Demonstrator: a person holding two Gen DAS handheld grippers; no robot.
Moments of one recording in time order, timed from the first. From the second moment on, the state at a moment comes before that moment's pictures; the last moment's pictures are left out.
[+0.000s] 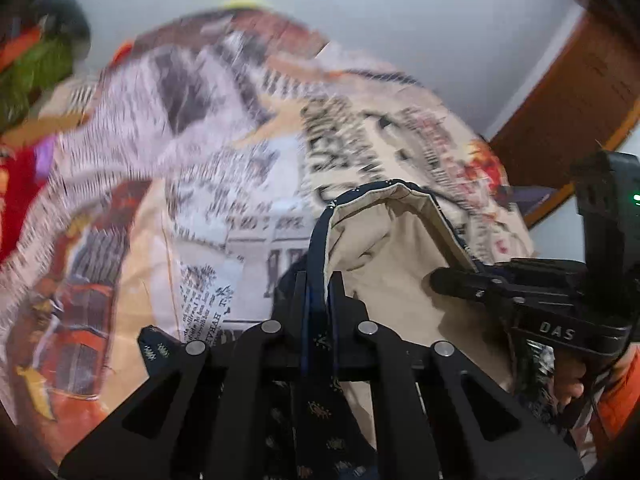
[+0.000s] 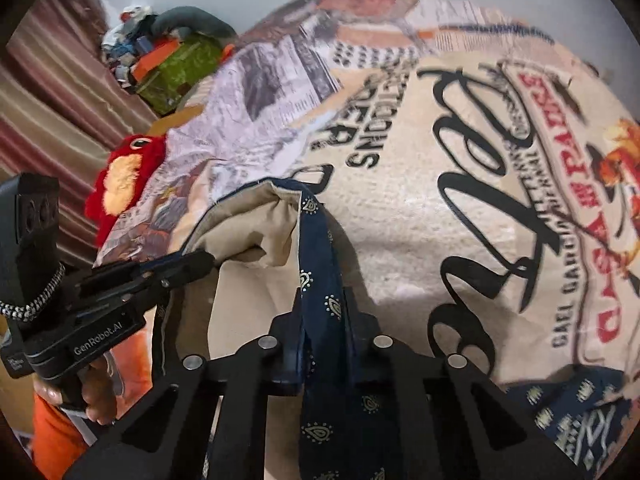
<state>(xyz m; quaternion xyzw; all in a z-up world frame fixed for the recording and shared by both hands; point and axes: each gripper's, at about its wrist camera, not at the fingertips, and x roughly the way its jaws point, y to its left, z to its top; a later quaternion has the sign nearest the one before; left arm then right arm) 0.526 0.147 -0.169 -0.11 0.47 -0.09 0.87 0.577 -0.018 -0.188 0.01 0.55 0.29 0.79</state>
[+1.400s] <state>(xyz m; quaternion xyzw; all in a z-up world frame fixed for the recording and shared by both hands) 0.251 0.129 -0.190 -0.06 0.53 -0.12 0.84 0.305 -0.130 -0.171 -0.06 0.56 0.31 0.77</state>
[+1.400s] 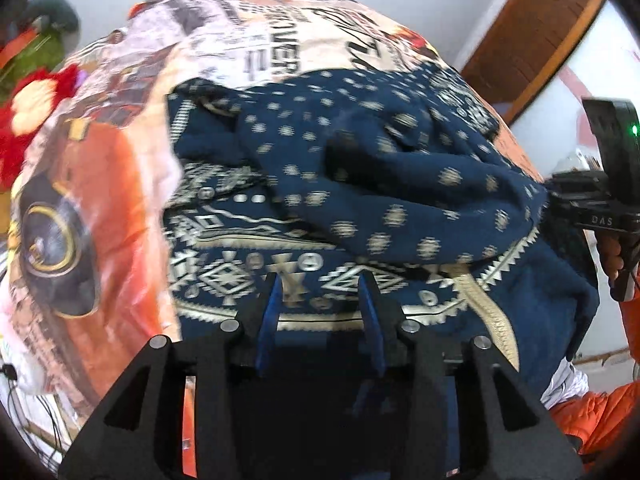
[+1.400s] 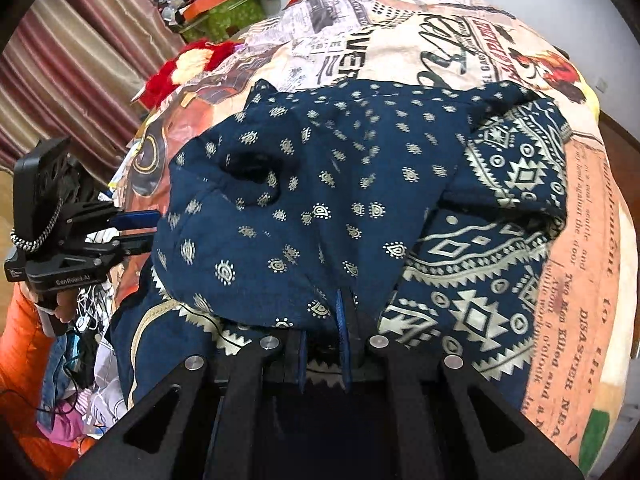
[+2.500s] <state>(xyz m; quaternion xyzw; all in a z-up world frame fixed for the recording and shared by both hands) 0.402 0.217 -0.227 -0.15 0.54 0.00 0.83 0.338 -0.139 -0.155 -0.16 0.48 0.30 0.81</state>
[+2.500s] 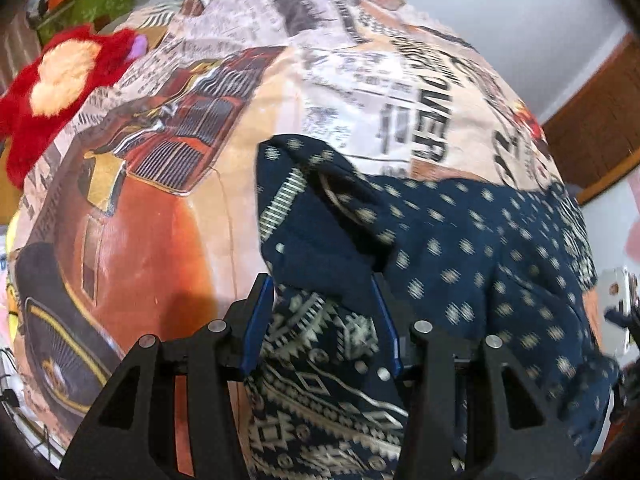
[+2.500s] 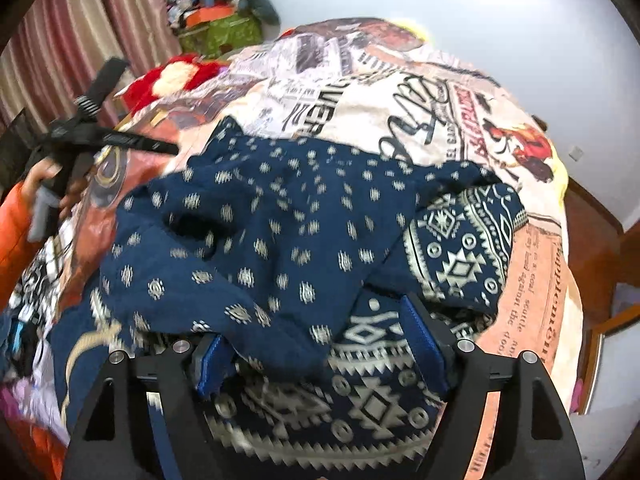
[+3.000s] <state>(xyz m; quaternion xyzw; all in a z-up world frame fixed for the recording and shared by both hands) 0.427 0.237 -0.267 -0.21 0.55 0.01 0.81 0.406 -0.214 -0.129 -0.01 0.51 0.28 0.81</state>
